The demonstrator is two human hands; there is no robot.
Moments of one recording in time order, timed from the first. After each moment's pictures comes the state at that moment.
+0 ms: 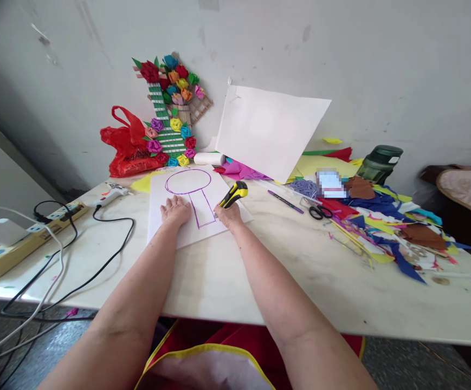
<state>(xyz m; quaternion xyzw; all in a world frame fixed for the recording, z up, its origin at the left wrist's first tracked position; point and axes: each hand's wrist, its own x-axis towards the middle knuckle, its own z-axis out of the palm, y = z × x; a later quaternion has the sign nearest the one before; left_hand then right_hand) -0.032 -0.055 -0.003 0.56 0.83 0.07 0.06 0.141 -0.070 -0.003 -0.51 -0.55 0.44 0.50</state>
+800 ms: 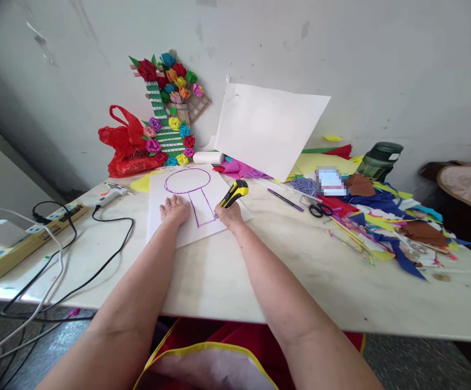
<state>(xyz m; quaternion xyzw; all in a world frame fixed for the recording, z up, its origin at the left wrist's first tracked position) -0.032 -0.057 -0.002 0.56 0.82 0.08 0.06 0.144 -0.076 -0.001 -0.51 -0.55 0.45 0.49</state>
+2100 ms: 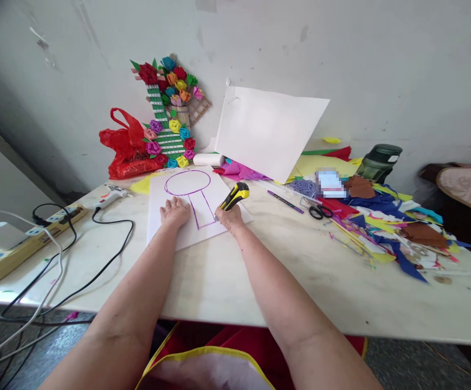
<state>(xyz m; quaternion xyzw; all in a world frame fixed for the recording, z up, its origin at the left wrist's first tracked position) -0.031 -0.060 0.003 0.55 0.83 0.07 0.07 0.147 -0.076 -0.002 -0.50 -0.56 0.44 0.49</state>
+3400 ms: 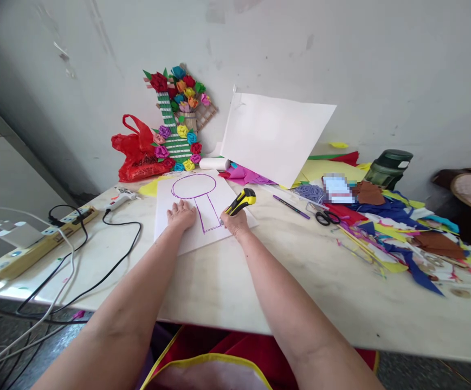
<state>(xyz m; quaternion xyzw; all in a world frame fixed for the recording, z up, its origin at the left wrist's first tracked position) -0.034 -0.056 0.001 0.57 0.82 0.06 0.06 0.145 -0.075 -0.005 -0.50 -0.54 0.44 0.51</state>
